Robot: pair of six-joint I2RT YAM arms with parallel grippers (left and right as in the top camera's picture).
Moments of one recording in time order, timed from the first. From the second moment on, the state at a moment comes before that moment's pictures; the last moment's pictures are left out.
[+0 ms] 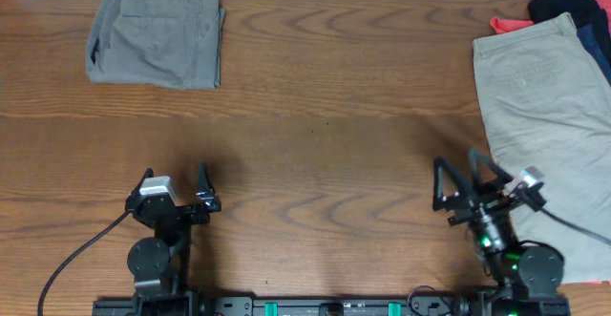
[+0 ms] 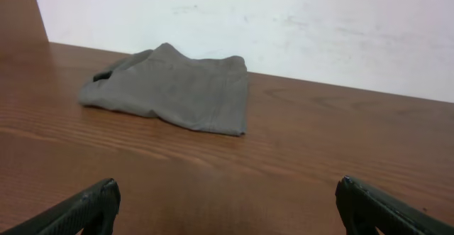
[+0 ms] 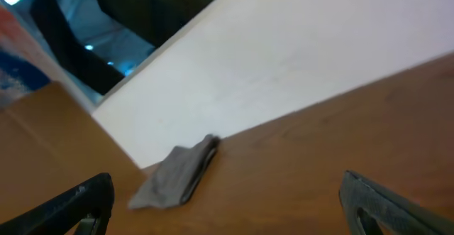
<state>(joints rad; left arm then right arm) 0.08 0.01 0.03 -0.13 0.04 -0.14 -0.02 0.16 0.15 0.14 -0.37 0.67</state>
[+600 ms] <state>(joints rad) 0.08 0.01 0.03 -0.13 0.03 -0.14 -0.02 1.39 1.26 -0.53 0.11 0.25</state>
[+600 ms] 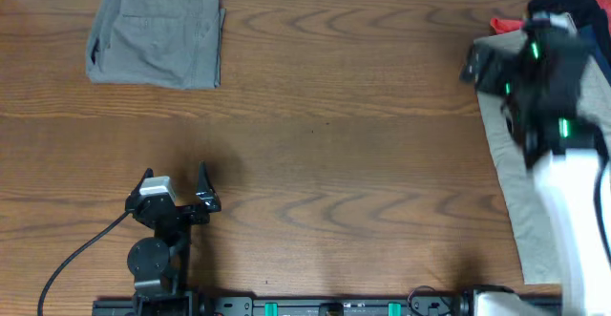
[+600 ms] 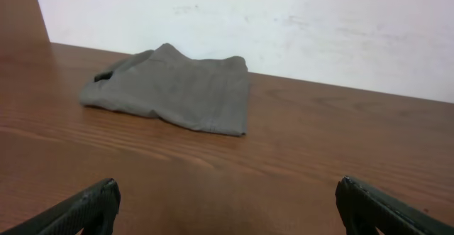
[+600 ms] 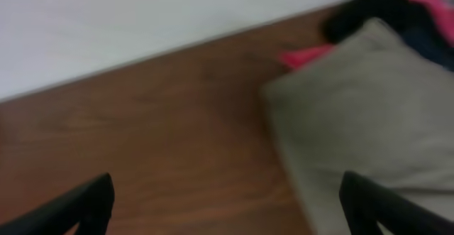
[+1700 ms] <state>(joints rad) 0.08 0.01 0.03 -0.13 0.03 -0.14 -0.02 2.24 1.60 -0.42 0.56 0.05</state>
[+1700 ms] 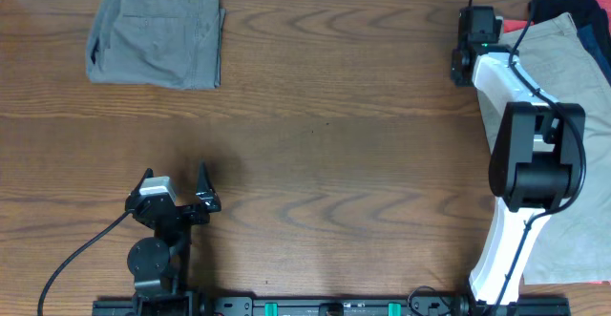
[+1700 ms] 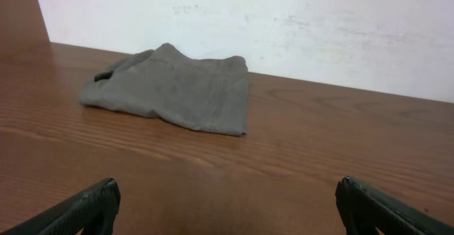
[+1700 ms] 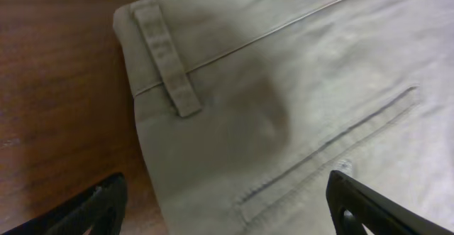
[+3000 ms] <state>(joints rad) 0.08 0.01 0.03 -0.13 0.03 -0.14 -0.04 2.24 1.61 -0.47 0.59 0.15</state>
